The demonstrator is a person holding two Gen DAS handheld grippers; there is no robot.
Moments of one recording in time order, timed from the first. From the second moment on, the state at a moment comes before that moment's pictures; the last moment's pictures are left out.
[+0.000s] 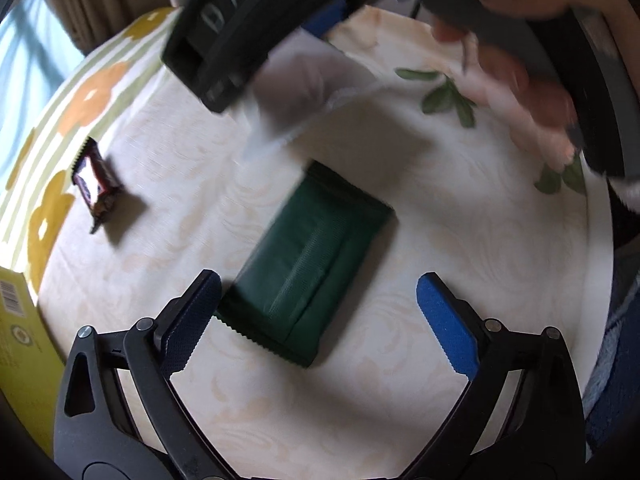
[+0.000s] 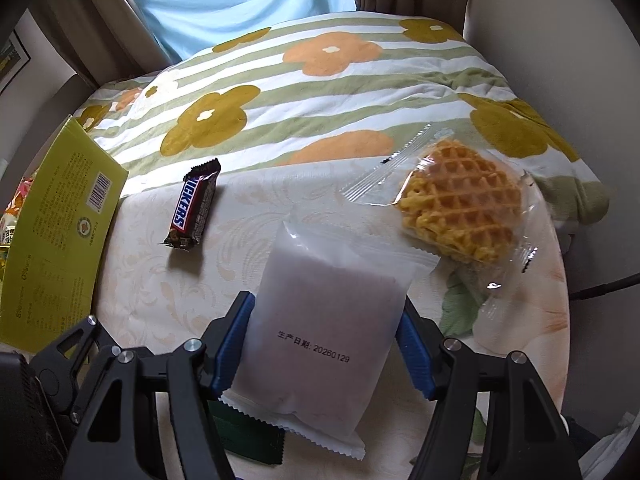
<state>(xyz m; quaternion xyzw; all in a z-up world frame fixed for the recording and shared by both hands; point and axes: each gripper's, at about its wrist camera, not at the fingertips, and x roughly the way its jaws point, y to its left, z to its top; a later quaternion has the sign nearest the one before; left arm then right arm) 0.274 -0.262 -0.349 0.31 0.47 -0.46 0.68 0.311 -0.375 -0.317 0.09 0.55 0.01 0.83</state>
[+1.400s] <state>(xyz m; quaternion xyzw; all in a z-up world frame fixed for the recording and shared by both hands) 0.295 -0.282 -0.324 0.25 0.52 -0.38 0.73 0.260 -0.433 -0.297 0.11 0.53 0.01 0.84</state>
